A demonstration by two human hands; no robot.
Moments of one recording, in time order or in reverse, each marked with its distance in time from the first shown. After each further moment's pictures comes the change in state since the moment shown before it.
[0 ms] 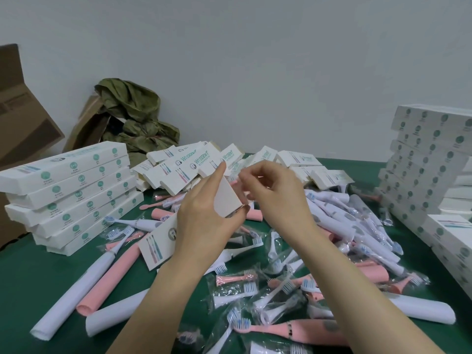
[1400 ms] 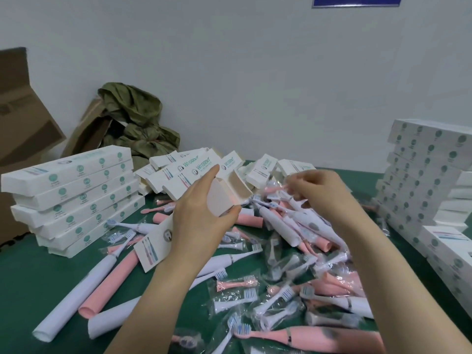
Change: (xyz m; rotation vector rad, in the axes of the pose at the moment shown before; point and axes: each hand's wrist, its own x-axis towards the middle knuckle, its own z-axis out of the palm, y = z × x) left_hand 0.009 -0.011 -0.009 0.005 -0.002 -0.020; right_hand 0.017 0.012 -0.064 -0.159 -0.018 0.305
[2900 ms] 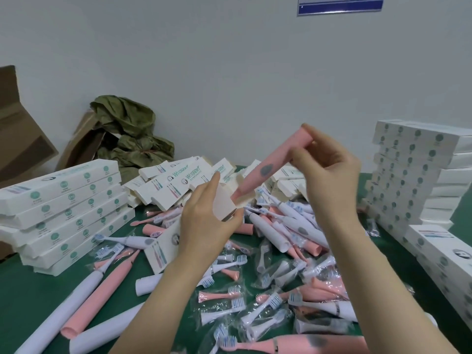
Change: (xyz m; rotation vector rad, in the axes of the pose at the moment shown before) left_hand 0.008 0.008 0.034 0.014 0.044 0.100; right_hand -0.007 -0.023 -0.005 0.550 0.407 -0.320
